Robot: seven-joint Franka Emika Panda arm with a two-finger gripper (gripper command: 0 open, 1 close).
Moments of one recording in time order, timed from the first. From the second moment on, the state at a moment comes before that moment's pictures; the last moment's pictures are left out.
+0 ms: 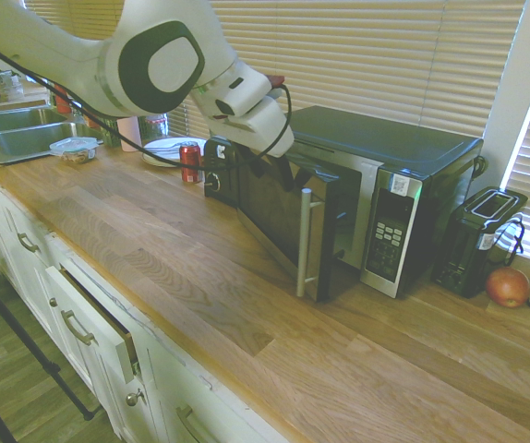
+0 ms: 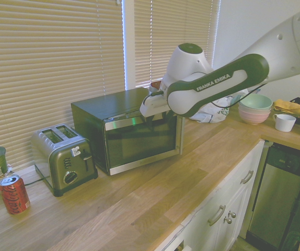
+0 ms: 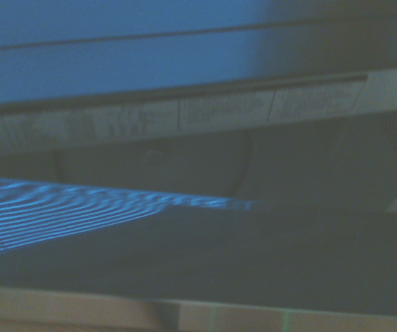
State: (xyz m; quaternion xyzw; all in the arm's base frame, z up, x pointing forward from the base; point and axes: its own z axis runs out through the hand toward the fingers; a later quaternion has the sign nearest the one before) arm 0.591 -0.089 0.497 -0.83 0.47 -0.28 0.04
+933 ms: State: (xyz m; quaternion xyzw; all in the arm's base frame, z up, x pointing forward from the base) arm 0.647 -0.106 0.490 -0.84 0.49 -0.25 0.02
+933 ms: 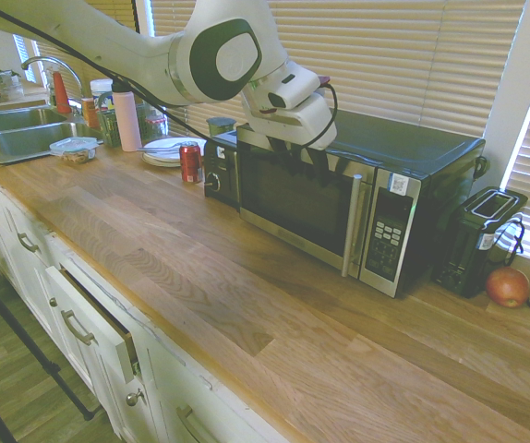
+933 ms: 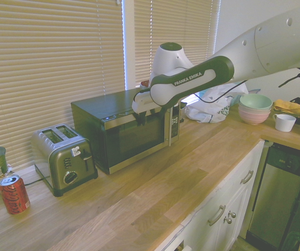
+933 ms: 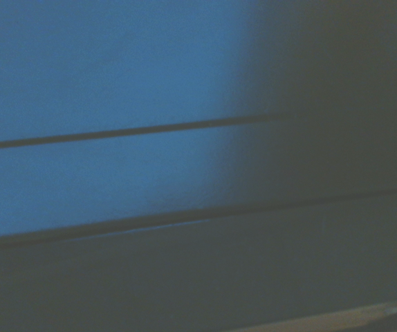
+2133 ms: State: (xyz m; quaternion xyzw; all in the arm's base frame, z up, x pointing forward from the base) arm 0.461 -0.011 0.418 -0.90 0.43 -0.12 0.00
